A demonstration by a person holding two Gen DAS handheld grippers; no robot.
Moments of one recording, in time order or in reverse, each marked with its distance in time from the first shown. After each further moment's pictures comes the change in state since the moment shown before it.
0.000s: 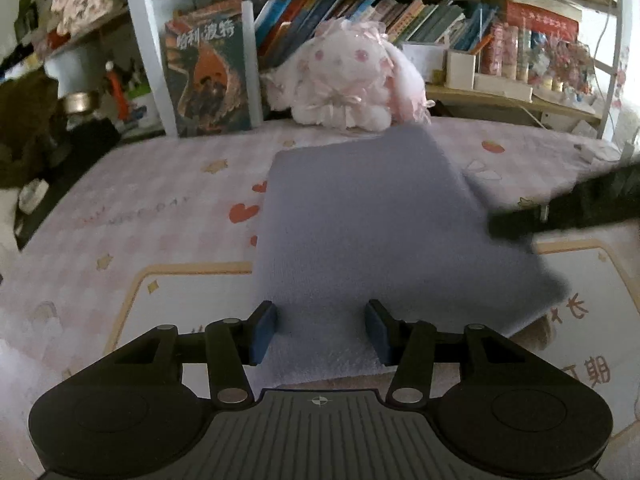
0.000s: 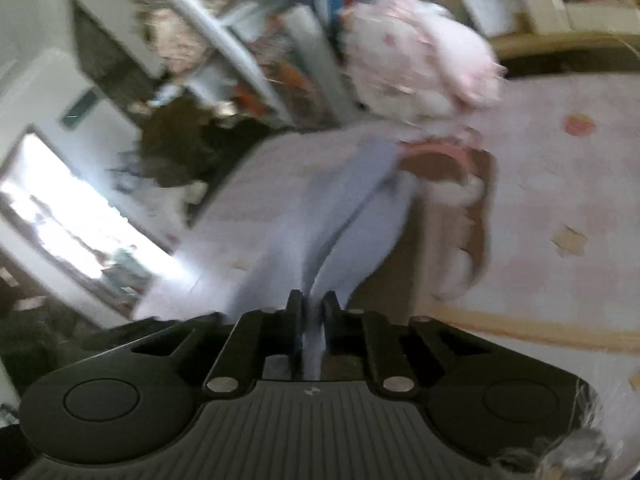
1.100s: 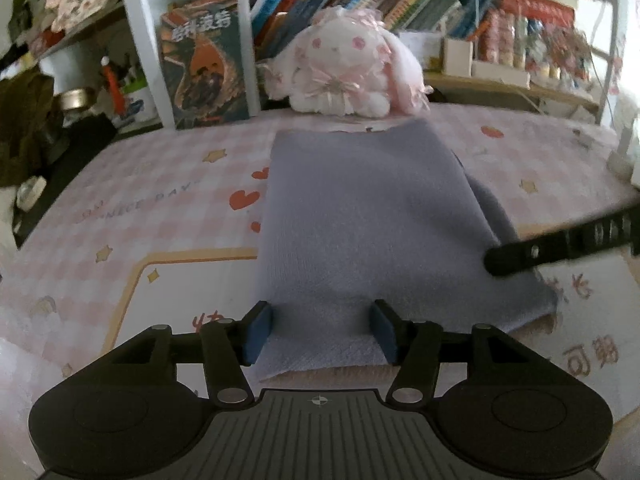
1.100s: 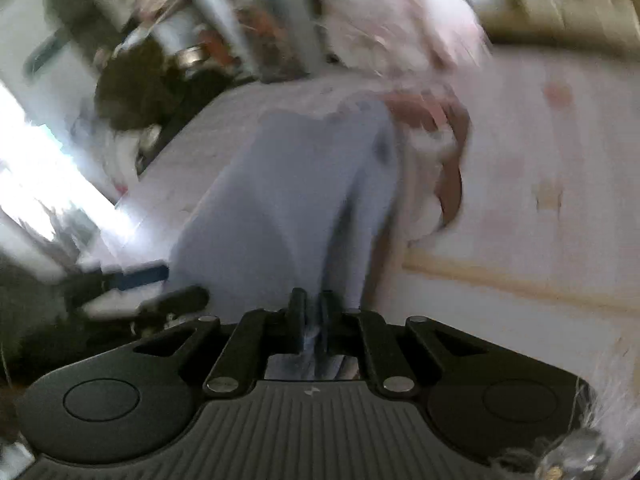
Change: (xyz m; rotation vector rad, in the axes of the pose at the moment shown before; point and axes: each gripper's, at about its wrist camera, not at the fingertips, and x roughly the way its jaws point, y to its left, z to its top) left arm 0.002 -0.001 -0.008 0.035 0.015 -0.003; right arm 0.021 0.001 -0.014 -0.015 0.071 -0.047
